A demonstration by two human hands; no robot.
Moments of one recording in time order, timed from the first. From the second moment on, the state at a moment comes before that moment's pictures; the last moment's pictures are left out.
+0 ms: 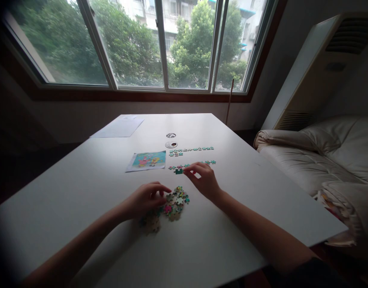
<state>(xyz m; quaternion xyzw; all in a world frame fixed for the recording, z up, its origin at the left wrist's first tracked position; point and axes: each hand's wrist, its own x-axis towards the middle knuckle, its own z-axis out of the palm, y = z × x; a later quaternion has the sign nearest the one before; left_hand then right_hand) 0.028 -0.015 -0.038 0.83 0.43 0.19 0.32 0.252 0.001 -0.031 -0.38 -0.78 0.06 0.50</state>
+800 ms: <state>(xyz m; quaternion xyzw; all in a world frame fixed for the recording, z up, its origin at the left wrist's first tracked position) 0.026 -0.016 -0.041 0.83 0.44 0.17 0.30 0.274 0.136 -0.048 -0.59 -0.74 0.16 0.28</state>
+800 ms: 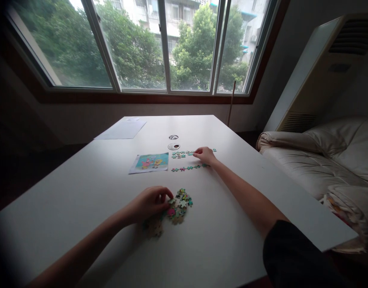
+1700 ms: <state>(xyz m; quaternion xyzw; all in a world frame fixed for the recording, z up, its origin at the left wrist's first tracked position) 0.031 -0.017 -0.032 0.79 0.48 0.22 0.30 0.255 0.086 -0.033 -0.53 -0.80 0.11 0.28</state>
